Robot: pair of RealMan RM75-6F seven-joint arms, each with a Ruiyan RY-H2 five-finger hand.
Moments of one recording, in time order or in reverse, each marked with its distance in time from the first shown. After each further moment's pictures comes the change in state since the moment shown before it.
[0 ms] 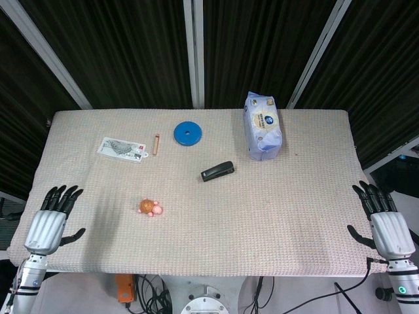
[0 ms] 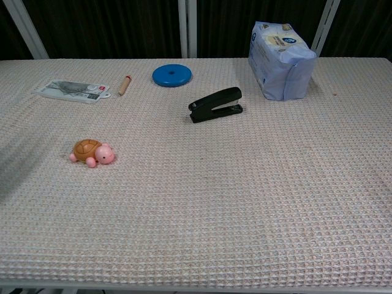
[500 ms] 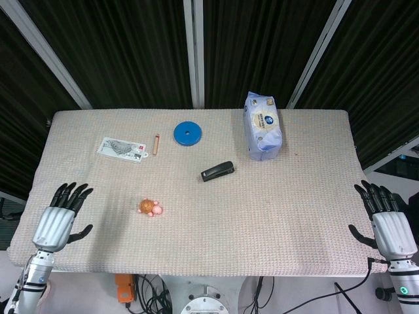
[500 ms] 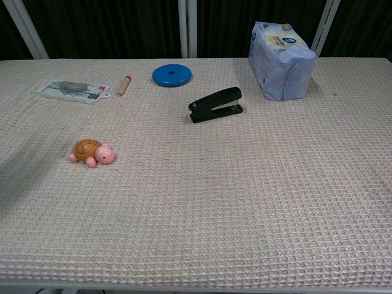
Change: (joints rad) left arm -0.039 0.000 -0.007 -0.030 0.035 -0.025 0.015; right arm -0.003 0.006 0.003 -0.002 -0.003 0.011 0.002
